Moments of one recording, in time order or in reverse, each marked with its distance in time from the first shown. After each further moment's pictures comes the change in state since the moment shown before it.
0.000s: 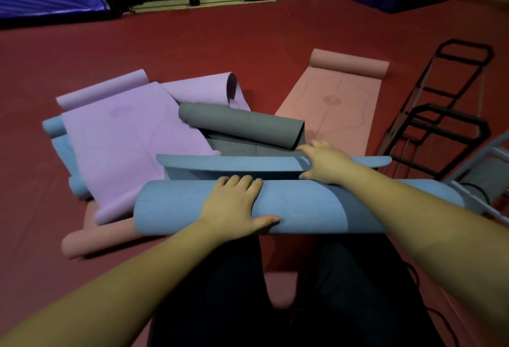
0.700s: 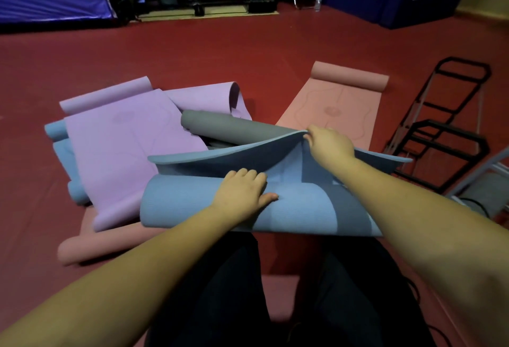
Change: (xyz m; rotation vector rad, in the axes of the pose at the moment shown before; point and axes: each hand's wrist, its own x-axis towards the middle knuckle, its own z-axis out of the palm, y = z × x) left_hand 0.046 -0.009 -0.007 0.042 -0.057 -0.016; right_hand 0.032 -0.006 -0.033 -0.018 0.456 0.138
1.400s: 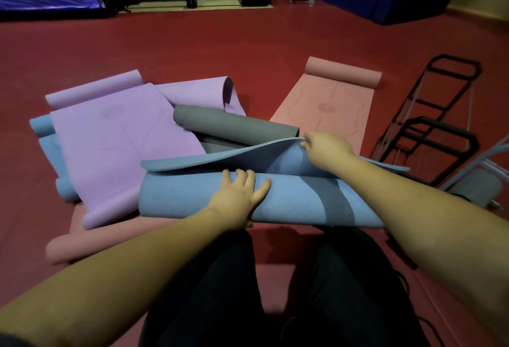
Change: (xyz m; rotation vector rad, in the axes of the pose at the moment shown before) left_hand -0.005 0.002 0.020 0.298 -0.210 0.137; right_hand -0.007 0.003 -0.006 -0.024 -0.266 0.022
